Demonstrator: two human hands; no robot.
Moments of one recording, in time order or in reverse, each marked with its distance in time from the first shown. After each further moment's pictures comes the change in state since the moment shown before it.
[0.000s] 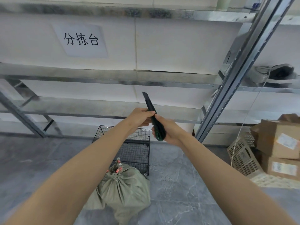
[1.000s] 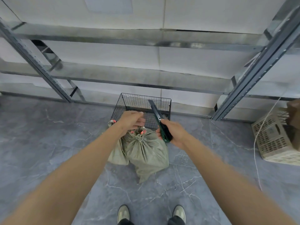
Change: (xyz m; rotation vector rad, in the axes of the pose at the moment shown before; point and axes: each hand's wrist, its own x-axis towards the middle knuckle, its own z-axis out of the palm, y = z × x) left_hand -0.092 -0.166 -0.083 0.005 0.196 -0.281; right_hand -0.009 0.157 0.076 0.013 0.095 0.221
